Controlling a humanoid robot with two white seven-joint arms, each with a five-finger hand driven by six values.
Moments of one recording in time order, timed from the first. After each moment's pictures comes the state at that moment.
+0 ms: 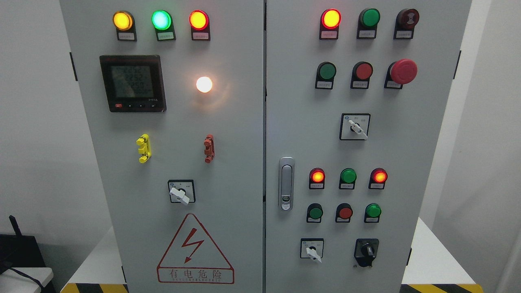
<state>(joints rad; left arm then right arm) 0.00 -0.09 0.08 0.06 0.00 -0.16 0.05 0.67 0.00 -0.08 -1.12 0.15 -0.78 -0.18</state>
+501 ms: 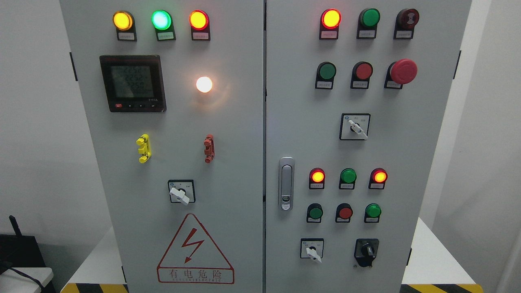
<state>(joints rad) 0.00 -0.09 0.08 0.06 0.00 -0.16 0.05 0.68 0.00 -0.13 -1.42 0.15 -0.79 -0.18</state>
